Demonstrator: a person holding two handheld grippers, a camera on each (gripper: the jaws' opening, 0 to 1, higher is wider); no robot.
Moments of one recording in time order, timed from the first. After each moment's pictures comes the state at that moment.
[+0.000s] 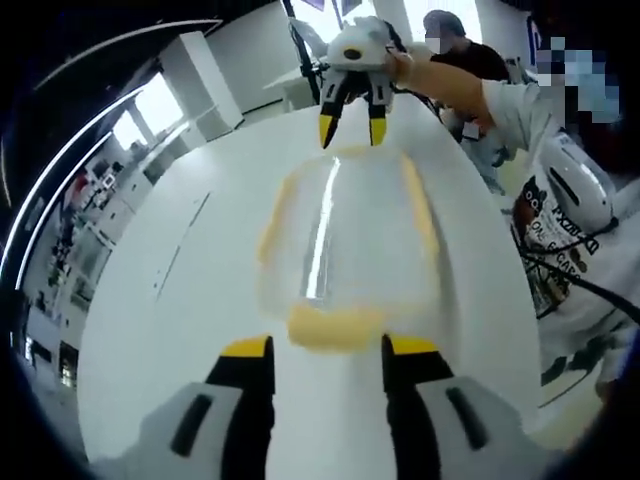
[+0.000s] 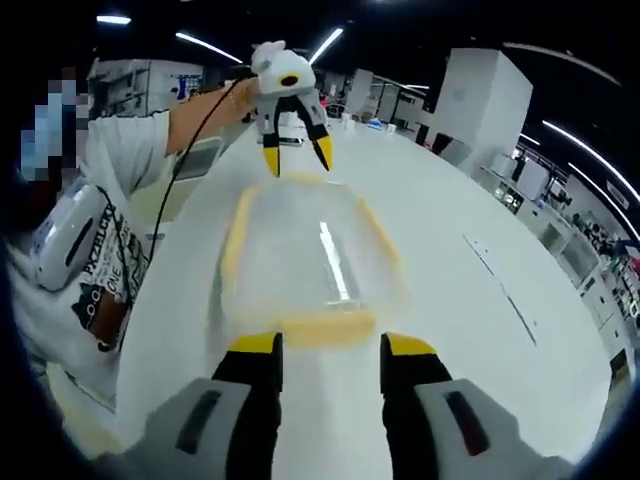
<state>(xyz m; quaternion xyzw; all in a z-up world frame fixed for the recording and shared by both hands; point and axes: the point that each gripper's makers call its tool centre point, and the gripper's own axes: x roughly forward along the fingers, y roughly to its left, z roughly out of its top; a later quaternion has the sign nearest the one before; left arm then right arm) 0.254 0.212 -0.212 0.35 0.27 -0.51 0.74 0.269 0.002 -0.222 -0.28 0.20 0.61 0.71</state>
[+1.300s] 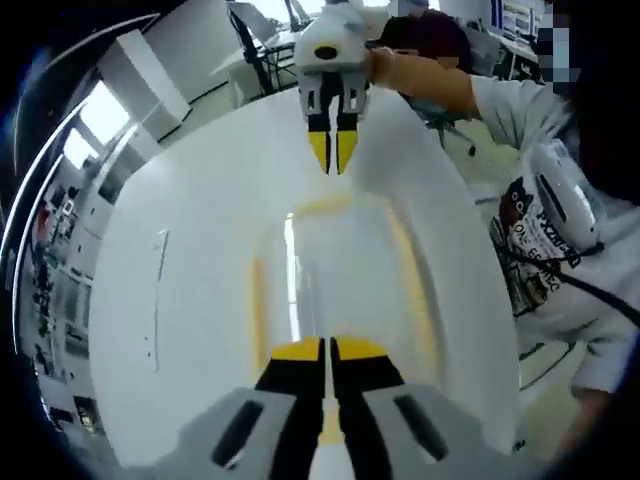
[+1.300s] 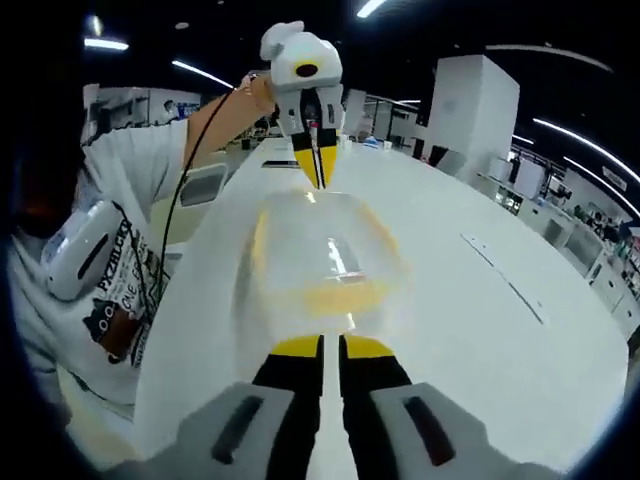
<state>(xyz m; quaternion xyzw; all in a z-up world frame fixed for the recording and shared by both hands) 0.256 0.108 -0.181 0.43 0.32 -0.55 0.63 0.247 -0.035 -0.217 -0.21 0.18 0.63 0.72</state>
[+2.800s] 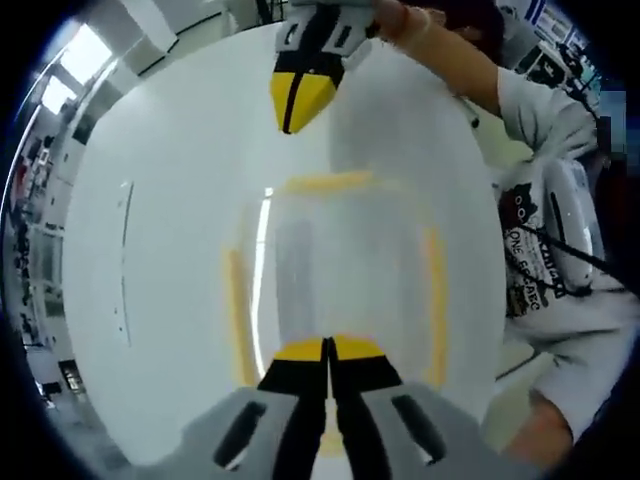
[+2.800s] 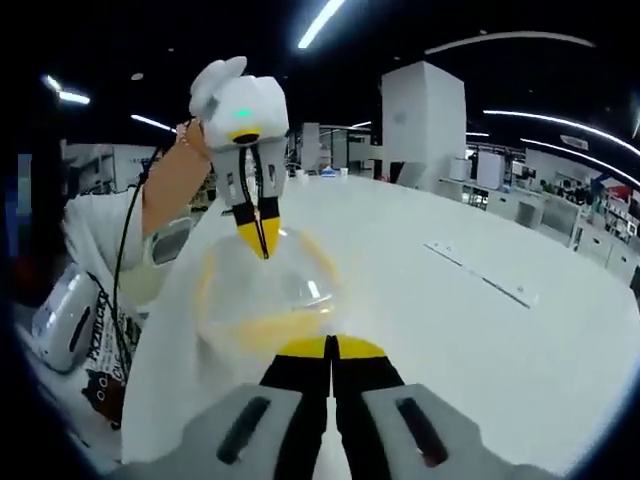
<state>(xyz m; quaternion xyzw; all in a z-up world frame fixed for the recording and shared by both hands) 0.256 0.107 -0.221 0.45 0.46 -0.49 0.58 0.291 -0.007 -0.203 -0.10 0.15 0.60 0.78</state>
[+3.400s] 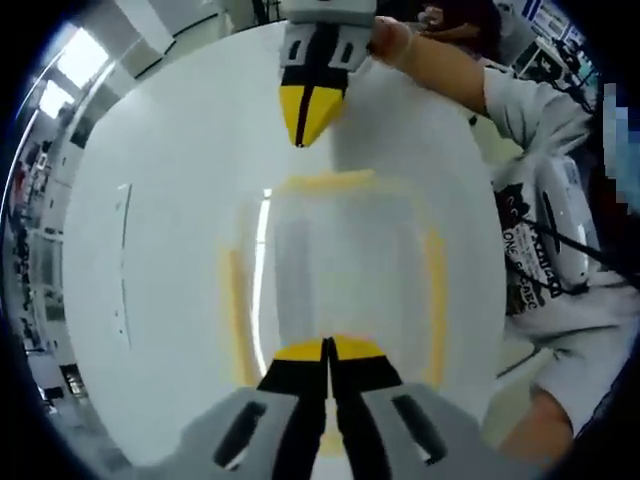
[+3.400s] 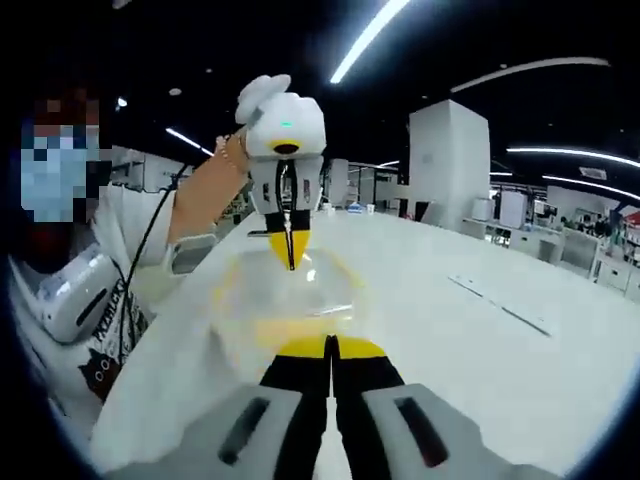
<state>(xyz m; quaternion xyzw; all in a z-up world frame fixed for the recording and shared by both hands) 0.252 0.108 -0.219 0.46 0.45 -0.50 0.58 0.277 -0.010 -0.215 -0.10 0.07 0.65 0.75</state>
